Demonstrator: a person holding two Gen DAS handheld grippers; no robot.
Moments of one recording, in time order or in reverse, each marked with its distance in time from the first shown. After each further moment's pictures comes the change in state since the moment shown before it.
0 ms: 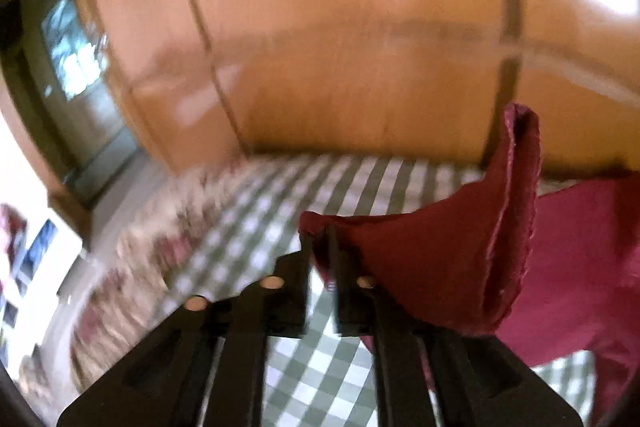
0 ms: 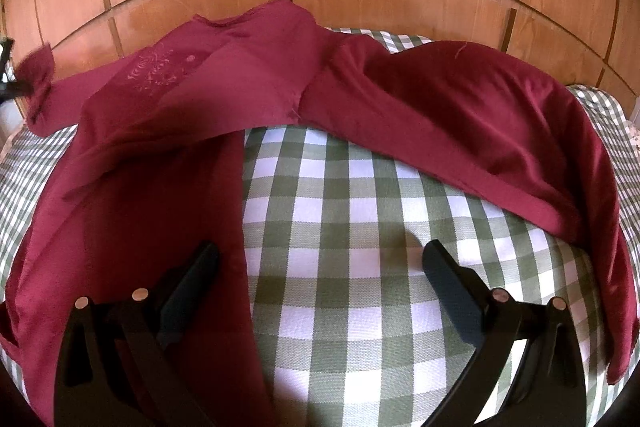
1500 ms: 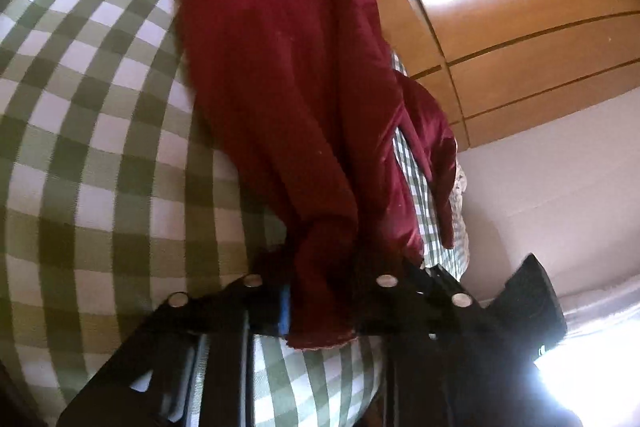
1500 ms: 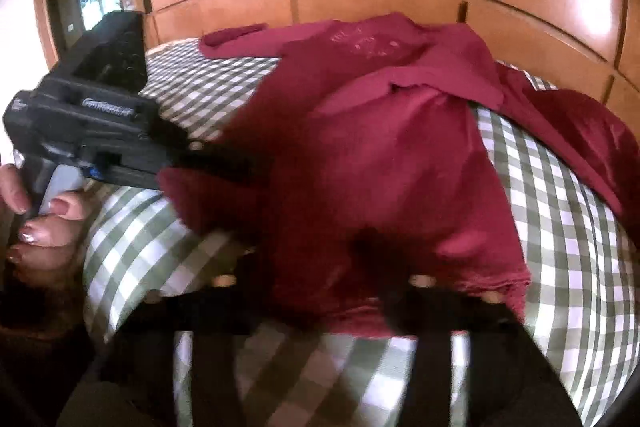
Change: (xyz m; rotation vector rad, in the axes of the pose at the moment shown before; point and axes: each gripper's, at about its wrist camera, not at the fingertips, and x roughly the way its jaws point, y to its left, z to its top) left arm -0.171 -0.133 -0.243 -0.169 0.469 -1.237; right arm -0.095 0.097 -0.088 -0.265 -0.026 0.349
